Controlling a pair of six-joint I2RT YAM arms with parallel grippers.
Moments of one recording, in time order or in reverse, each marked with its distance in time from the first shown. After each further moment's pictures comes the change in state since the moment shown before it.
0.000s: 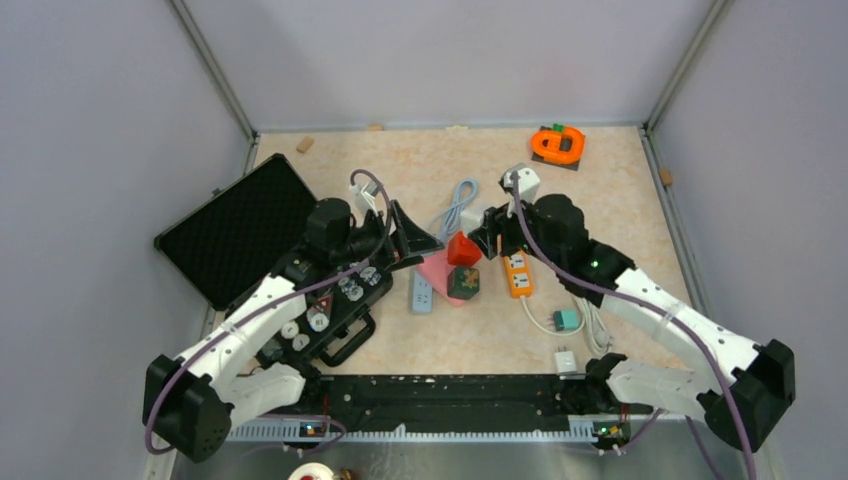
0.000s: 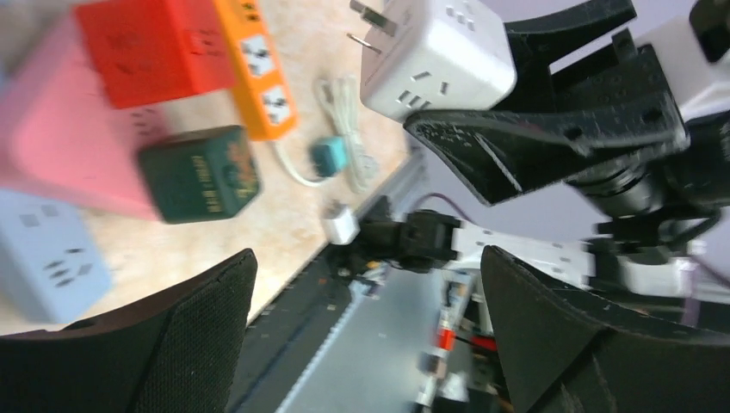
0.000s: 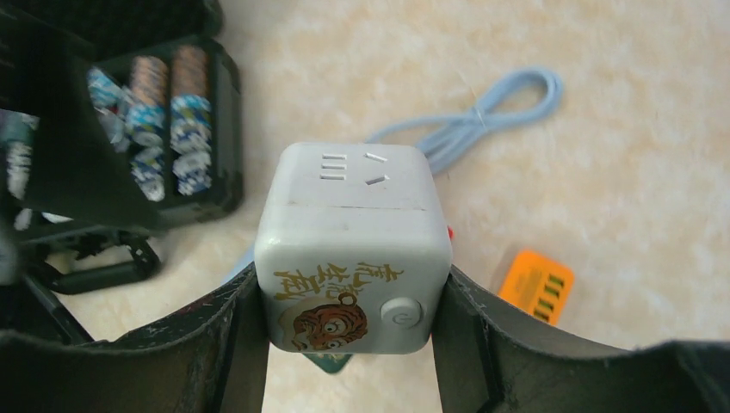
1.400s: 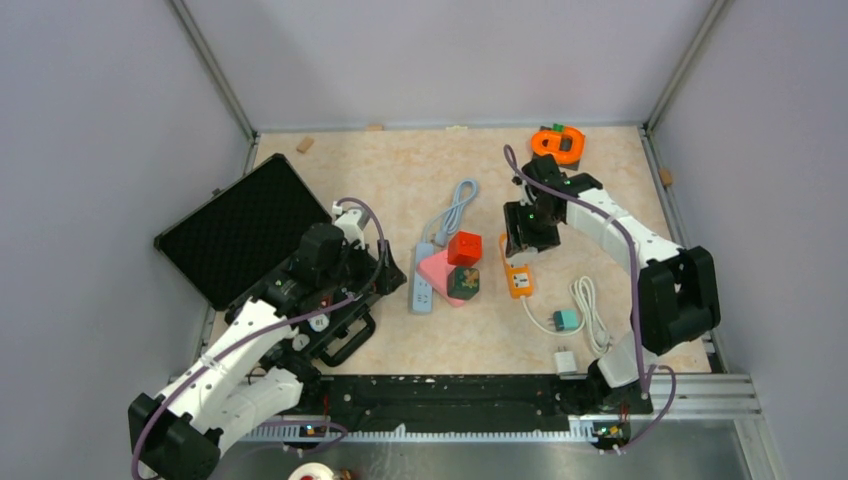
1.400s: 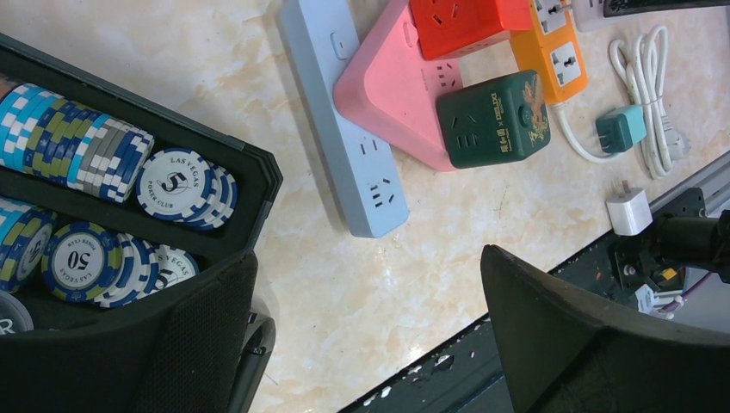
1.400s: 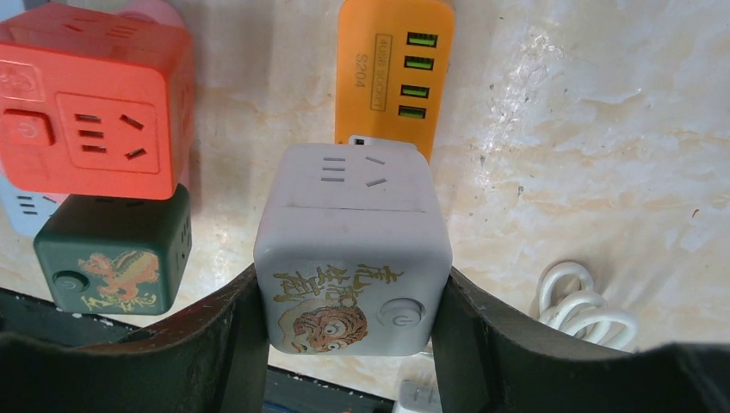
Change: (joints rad) left arm 0.000 -0.196 -0.035 -0.511 -0.449 0.632; right arm -0.338 0.557 0.397 -0.784 -0.103 0.070
